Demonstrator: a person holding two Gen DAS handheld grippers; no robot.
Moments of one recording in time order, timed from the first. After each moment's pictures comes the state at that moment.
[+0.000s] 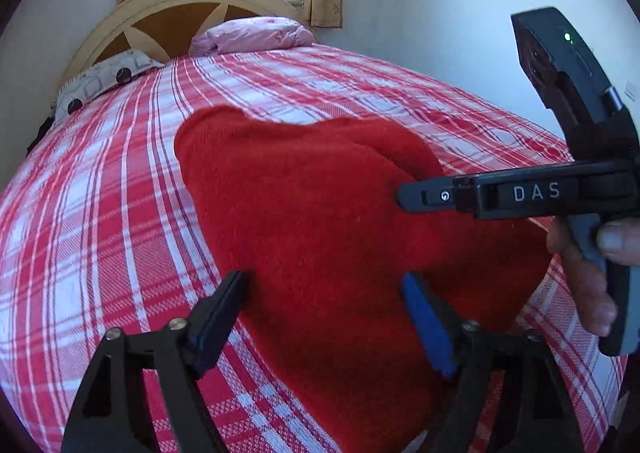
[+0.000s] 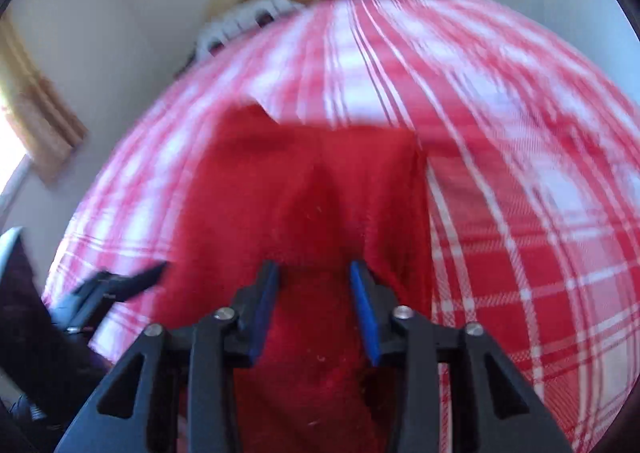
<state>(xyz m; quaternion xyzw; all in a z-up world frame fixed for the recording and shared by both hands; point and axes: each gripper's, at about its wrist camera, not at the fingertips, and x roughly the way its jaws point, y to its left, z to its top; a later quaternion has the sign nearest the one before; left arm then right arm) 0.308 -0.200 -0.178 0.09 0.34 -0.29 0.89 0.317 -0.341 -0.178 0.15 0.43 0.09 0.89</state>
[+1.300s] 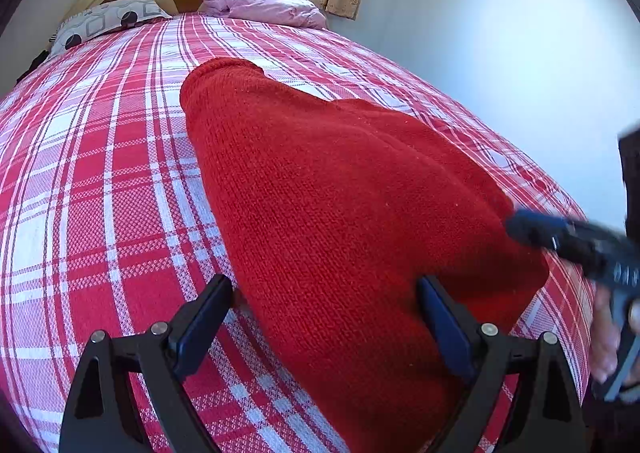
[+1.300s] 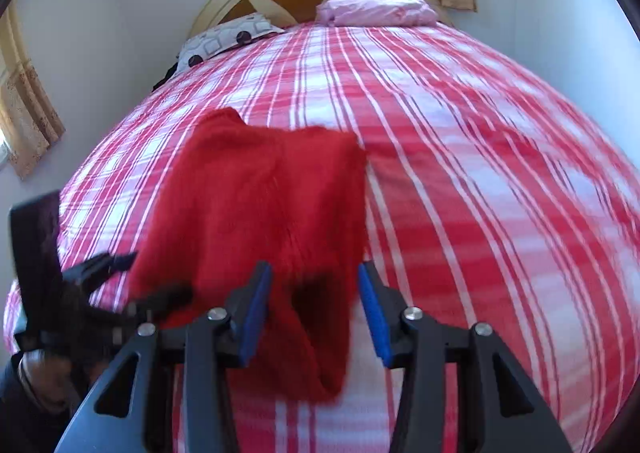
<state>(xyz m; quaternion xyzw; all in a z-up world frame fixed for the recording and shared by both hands) 0.317 -0.178 -0.195 0.00 0.39 -0.31 0.87 0.243 -0.351 -0.164 0.11 0.39 0.02 0.91</state>
